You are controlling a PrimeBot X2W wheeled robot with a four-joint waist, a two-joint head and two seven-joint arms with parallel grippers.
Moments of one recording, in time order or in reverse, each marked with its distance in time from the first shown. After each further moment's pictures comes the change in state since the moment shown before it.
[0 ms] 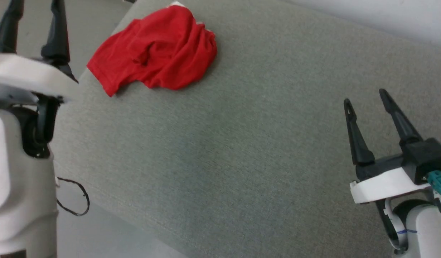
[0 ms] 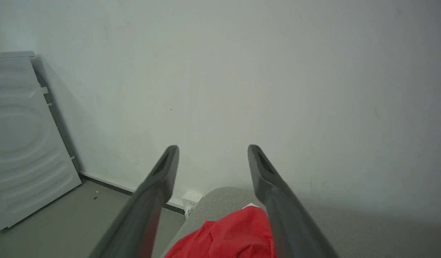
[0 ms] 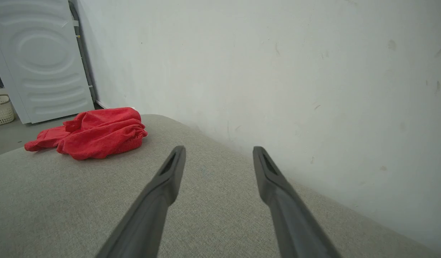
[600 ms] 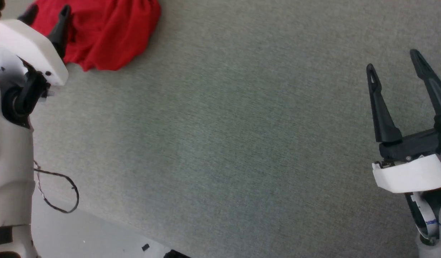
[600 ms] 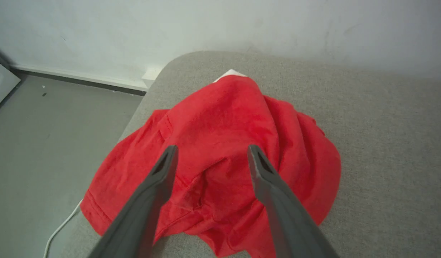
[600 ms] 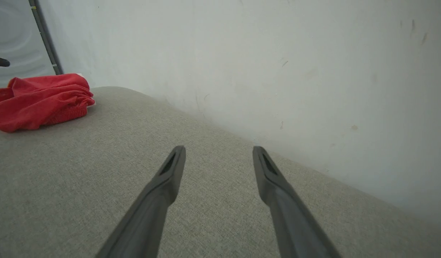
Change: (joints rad) left arm -0.208 0.125 -0.110 0.347 -0.119 -0.044 0.268; right arm -0.075 -0.088 0.014 -0.211 0.006 0.000 0.110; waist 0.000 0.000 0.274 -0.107
